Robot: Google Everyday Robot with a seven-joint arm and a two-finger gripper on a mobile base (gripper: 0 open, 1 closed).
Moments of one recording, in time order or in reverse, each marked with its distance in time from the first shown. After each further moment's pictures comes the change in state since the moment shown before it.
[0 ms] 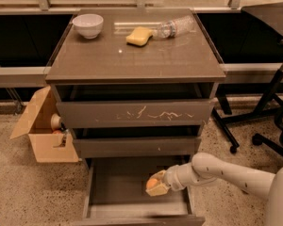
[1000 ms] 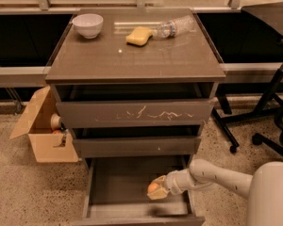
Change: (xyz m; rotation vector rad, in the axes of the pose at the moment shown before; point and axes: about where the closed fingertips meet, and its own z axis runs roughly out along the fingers) arm 0.053 -0.032 0.039 0.008 0.012 0.038
